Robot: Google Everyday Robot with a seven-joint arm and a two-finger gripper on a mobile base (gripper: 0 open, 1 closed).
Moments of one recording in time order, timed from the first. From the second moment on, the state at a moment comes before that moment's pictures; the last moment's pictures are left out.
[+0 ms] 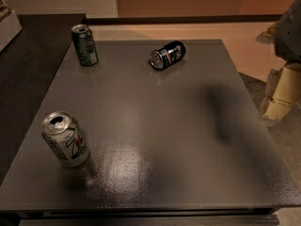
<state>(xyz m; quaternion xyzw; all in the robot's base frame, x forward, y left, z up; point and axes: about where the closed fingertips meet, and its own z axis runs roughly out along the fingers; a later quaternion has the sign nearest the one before) 0.438 -0.217 0.976 -0.60 0.78 -0.03 0.16</state>
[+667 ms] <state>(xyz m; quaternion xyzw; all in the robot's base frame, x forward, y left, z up) 0.450 -0.214 0.977 -0.61 0.77 -0.02 0.17</state>
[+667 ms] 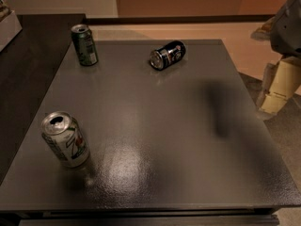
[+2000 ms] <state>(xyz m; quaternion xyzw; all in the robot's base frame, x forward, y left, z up) 0.625 -0.162 0.965 -0.71 0.68 -0.08 0.16</state>
